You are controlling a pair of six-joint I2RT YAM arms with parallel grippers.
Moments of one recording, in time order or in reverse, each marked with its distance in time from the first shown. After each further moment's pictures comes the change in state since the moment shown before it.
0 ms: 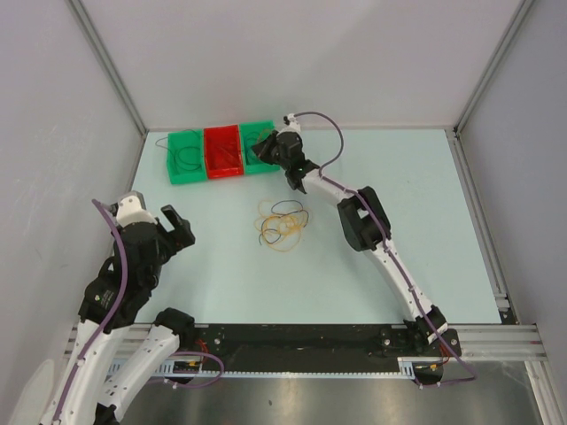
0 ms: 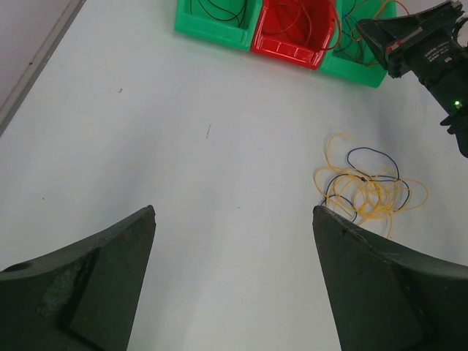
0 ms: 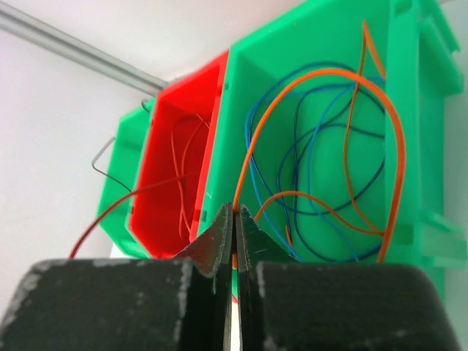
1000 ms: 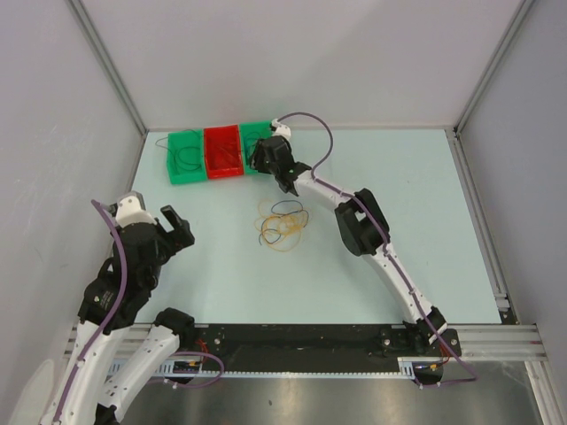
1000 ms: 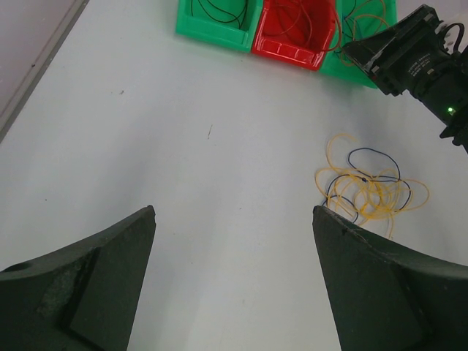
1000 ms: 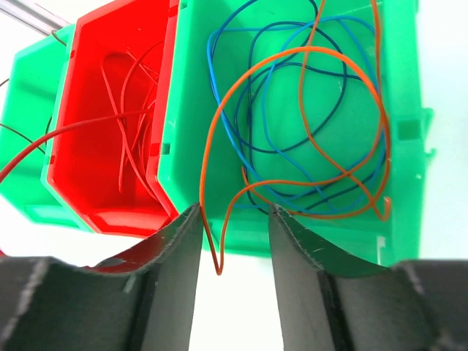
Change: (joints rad) left arm 0.004 -0.005 0.000 0.000 0.000 0.009; right arm 0.078 -0.069 -0.020 -0.269 0.174 -0.208
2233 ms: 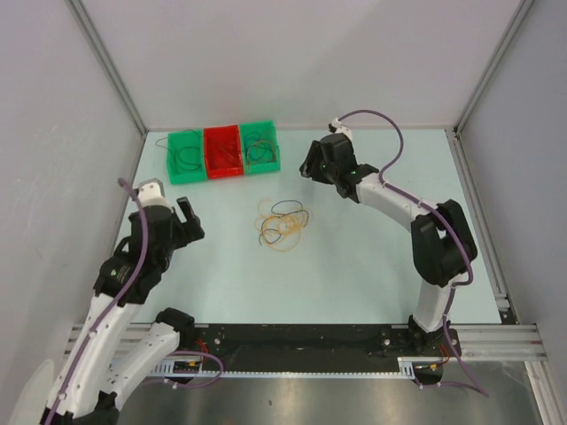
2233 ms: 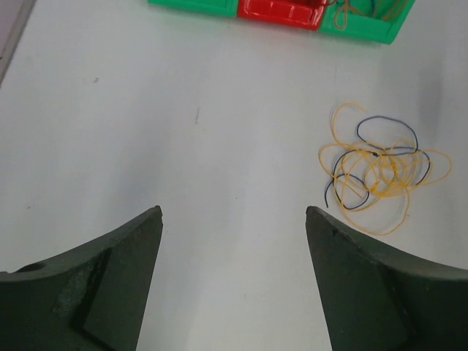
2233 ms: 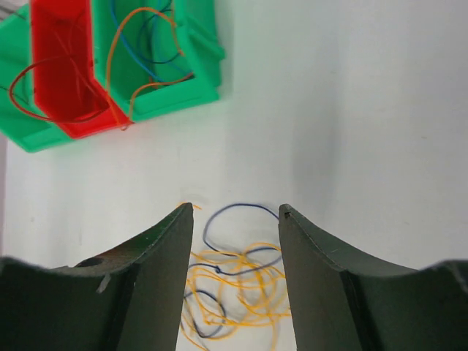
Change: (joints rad) left arm 0.003 0.125 -0.003 0.045 0.053 0.035; right arm -0.128 -0.776 -0.837 -0.109 -0.055 0.019
